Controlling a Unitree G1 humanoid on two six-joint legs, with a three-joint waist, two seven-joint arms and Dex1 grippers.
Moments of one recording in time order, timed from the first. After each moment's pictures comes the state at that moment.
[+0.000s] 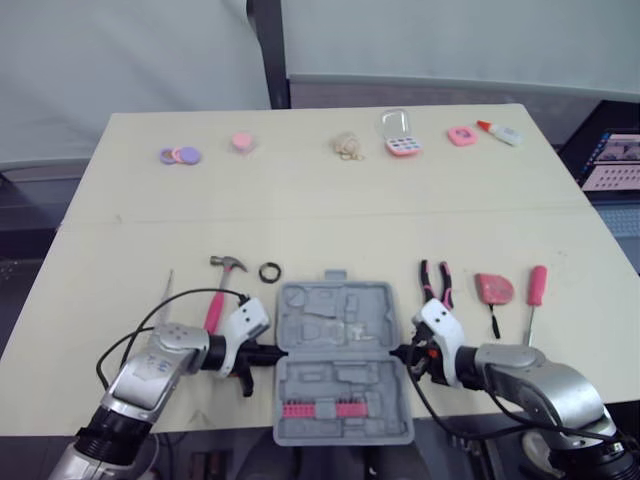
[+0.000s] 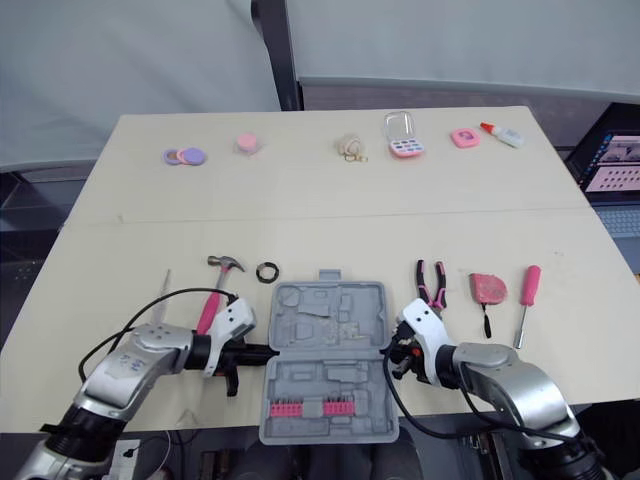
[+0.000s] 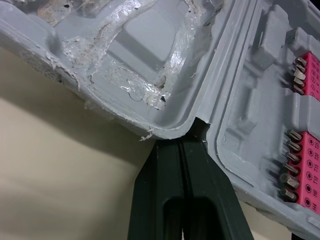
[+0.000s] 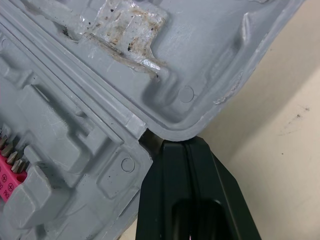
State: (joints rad) left arm -0.17 0.61 -0.19 -0.20 -0.19 0.74 -0.96; right arm -0.07 -0.64 0.11 -0.42 0.42 1.01 0.65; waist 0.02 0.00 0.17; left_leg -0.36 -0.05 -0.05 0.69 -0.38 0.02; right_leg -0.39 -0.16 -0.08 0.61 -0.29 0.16
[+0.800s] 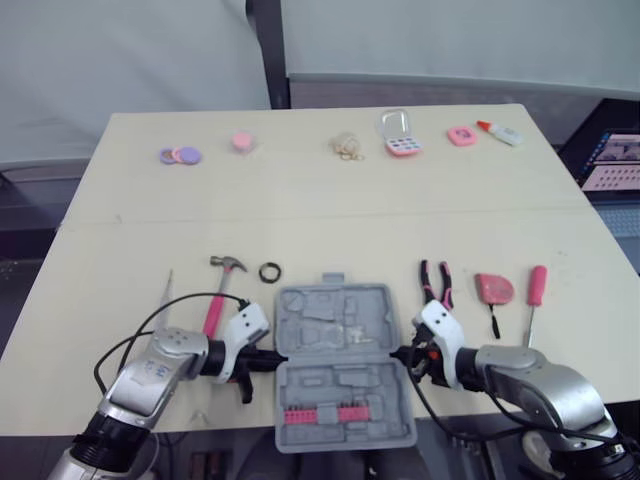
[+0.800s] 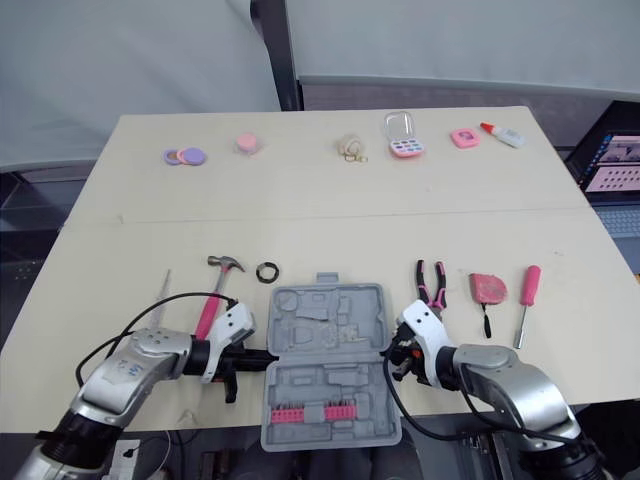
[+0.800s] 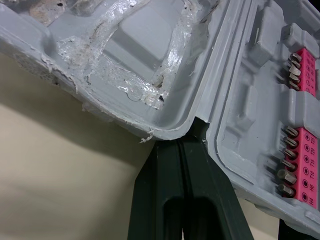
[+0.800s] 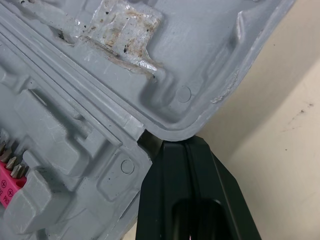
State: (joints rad) left arm -0.15 0.62 -0.20 -0.23 -0.21 0.76 -0.95; right arm -0.06 -0.64 0.11 -0.43 0.42 1.01 0.65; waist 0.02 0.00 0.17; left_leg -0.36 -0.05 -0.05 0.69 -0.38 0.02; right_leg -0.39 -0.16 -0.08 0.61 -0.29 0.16
